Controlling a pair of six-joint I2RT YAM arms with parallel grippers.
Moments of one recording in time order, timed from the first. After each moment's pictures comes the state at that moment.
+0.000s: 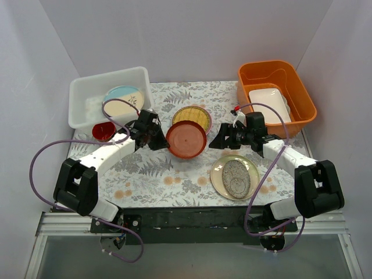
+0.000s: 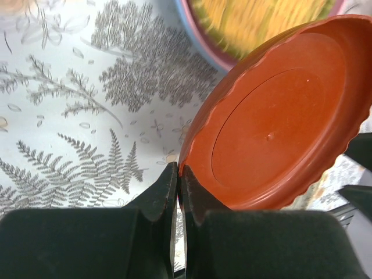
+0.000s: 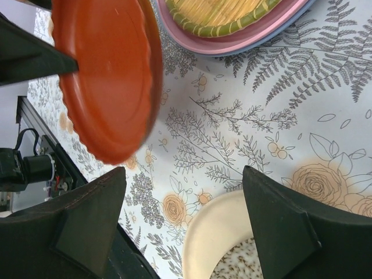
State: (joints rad) left arm -0.48 1.46 0.98 -0.43 0.10 -0.80; right arm 0.31 1.40 0.77 -0.06 -0.65 0.39
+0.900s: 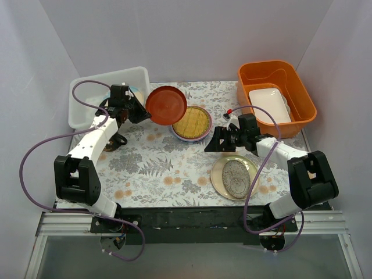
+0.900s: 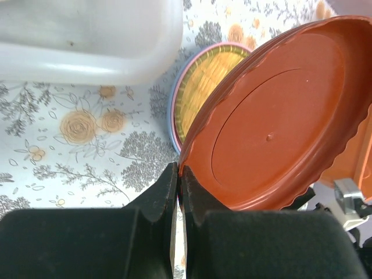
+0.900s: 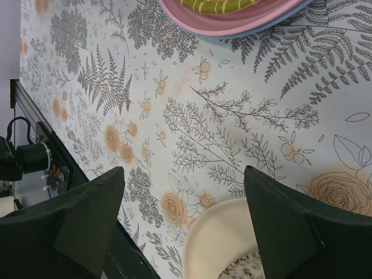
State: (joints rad) left arm -0.18 1.54 1.26 -0.45 0.21 -0.74; right arm 0.36 1.50 0.78 -0.06 -0.65 0.39
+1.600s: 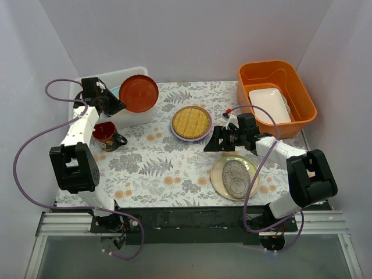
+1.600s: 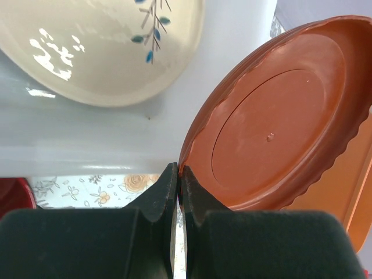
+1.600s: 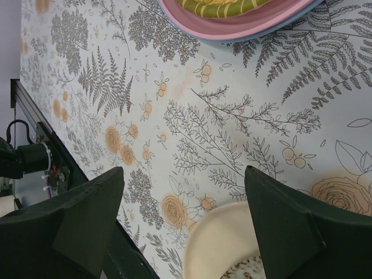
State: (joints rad) left arm 0.09 1.67 1.41 -0.48 0.28 -0.70; right arm 0.37 1.51 0.80 -0.05 -0.65 0.39
